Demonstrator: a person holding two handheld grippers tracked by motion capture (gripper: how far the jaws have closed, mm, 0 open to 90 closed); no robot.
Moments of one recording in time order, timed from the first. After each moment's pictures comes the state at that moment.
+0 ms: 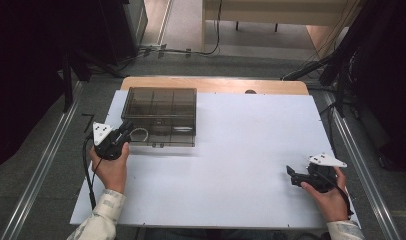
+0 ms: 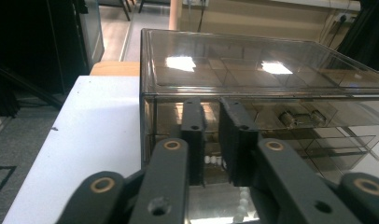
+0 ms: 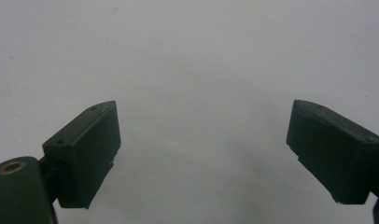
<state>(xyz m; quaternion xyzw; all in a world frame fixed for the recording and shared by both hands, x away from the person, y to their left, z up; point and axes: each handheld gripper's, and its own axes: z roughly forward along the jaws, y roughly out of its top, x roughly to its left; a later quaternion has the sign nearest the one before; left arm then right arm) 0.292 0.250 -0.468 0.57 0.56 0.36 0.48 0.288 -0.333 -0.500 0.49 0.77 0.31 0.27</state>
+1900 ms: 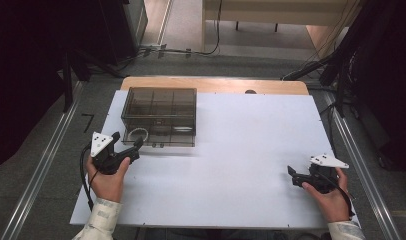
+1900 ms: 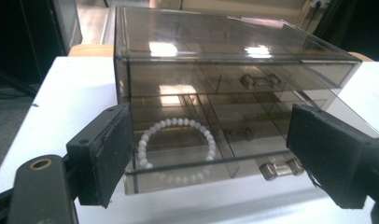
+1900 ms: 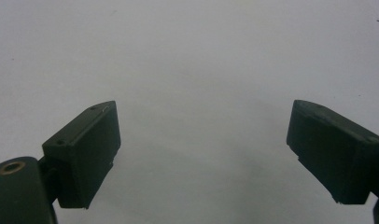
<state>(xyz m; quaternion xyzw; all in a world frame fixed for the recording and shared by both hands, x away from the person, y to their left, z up) 0.261 0.247 -0.470 0.60 0.55 0.32 0.49 0.285 -0.336 -0.499 0.49 0.77 0.32 0.27</state>
